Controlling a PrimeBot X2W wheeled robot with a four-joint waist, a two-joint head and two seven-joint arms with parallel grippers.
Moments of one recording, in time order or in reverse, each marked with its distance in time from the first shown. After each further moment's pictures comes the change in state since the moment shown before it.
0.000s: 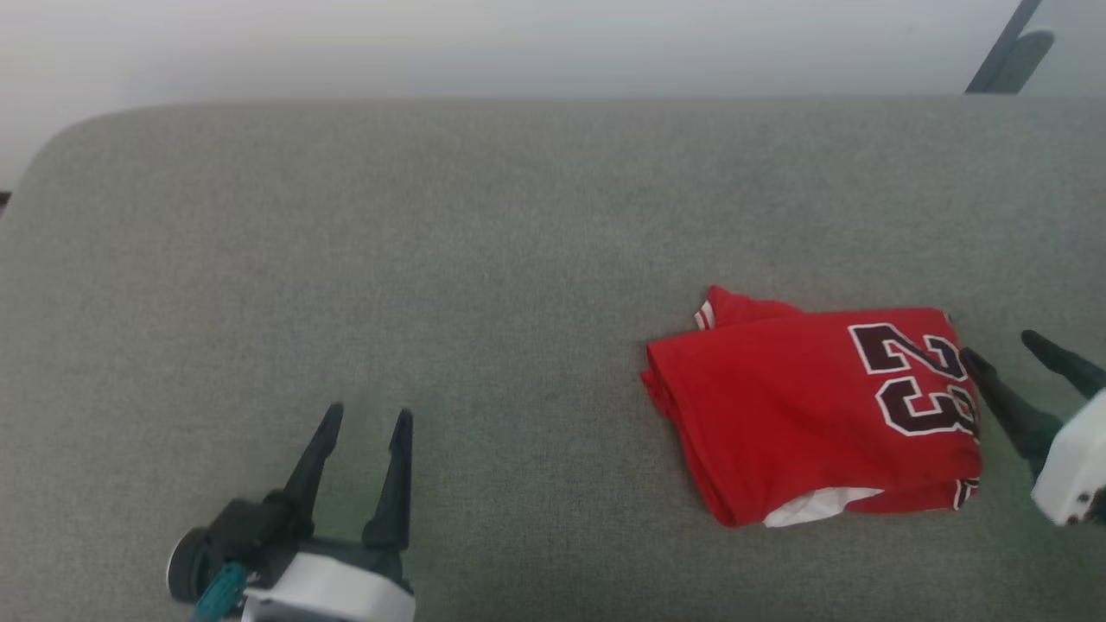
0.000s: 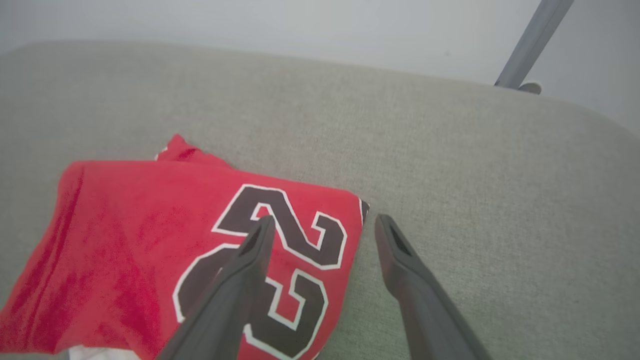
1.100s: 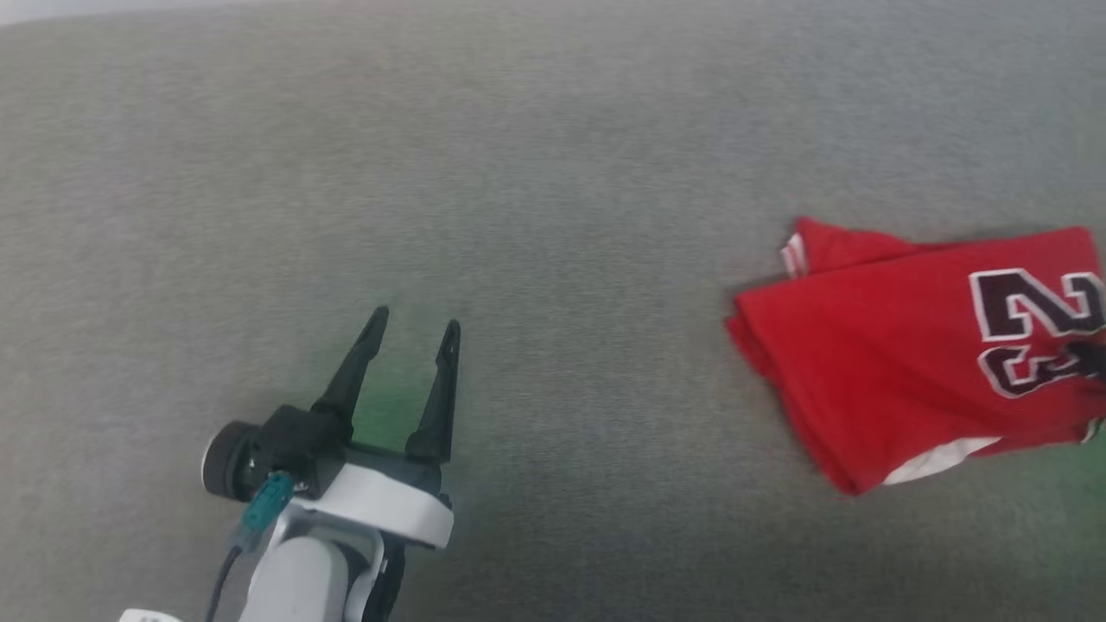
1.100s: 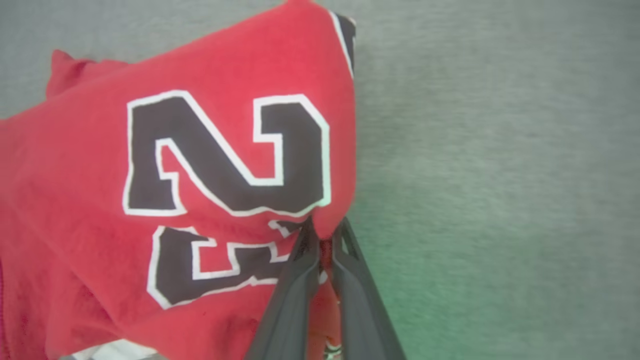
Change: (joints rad) left arm -0.201 -0.007 -0.084 0.058 0.037 0.000 0.000; right arm -0.114 -0.117 -0.040 0.107 0.278 0.001 0.372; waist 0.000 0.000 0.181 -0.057
